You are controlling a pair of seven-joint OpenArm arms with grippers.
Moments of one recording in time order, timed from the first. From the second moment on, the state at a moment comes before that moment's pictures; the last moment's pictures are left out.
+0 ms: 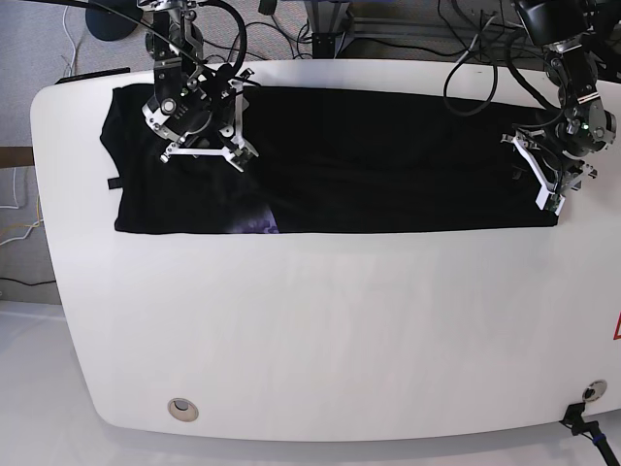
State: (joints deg) left arm 7.1 -17.6 -27.1 85.0 -6.5 -41.6 44.8; right arm -13.7 5.5 -2.3 109.4 1.7 40.4 -79.4
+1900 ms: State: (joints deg) left arm 6.0 -17.5 -26.9 84.8 -5.8 -41.8 44.8; right arm 5.8 0.1 5.7 104.6 2.9 40.5 -76.7
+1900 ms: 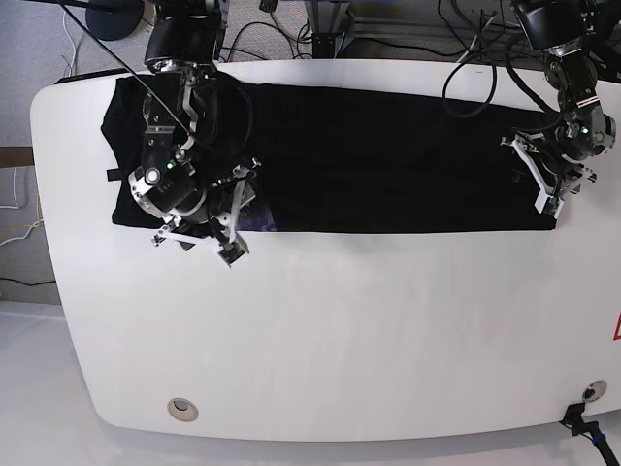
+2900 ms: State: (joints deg) left arm 6.3 -17.5 -26.9 84.8 -6.0 -41.8 44.6; right arm 7.4 2.4 10.8 88.3 -5.6 40.6 -62.2
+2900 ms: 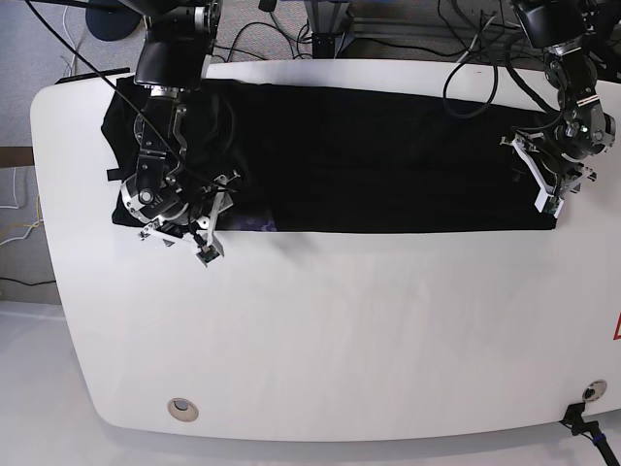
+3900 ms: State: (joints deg) left arm 6.0 -17.4 -24.6 84.8 -6.0 -41.6 44.1; right arm 0.6 -5.4 -1.0 107.1 -5.3 40.5 -76.7
